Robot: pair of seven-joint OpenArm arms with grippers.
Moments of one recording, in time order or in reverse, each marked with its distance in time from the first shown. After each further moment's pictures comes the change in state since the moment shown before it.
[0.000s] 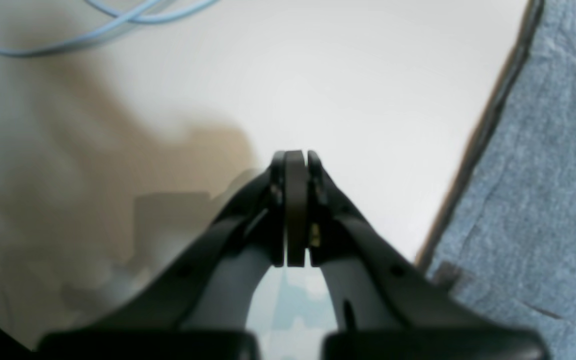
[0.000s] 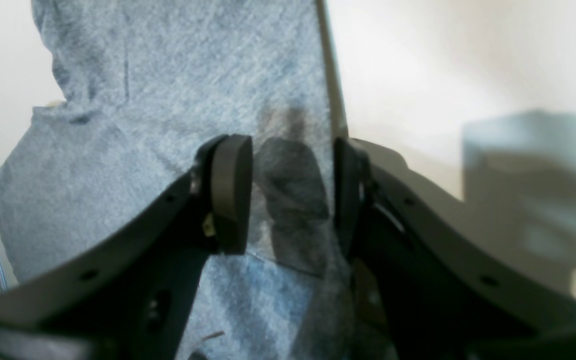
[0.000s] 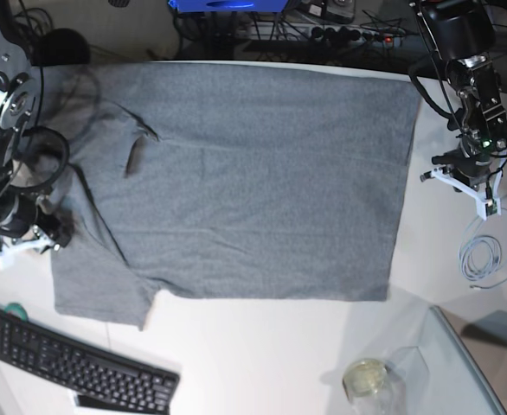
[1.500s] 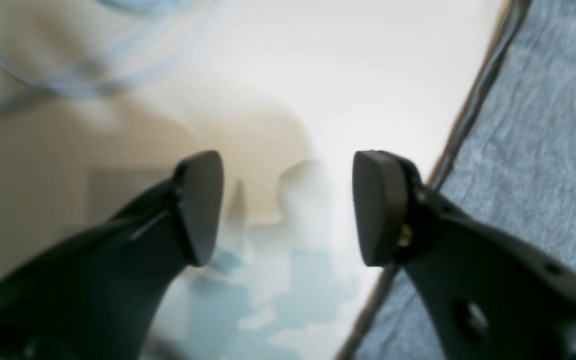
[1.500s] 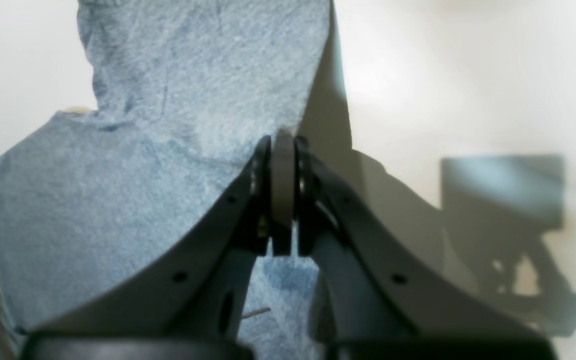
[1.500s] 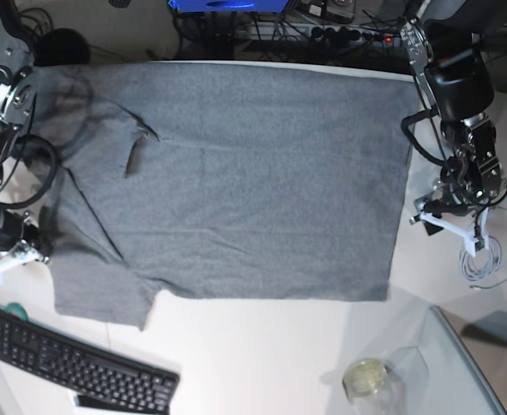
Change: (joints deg) left arm -15.9 0.1 0.7 -18.0 0.5 0.2 0.3; right arm -1.5 -0.5 -0.3 13.3 -0.5 0.0 -7.2
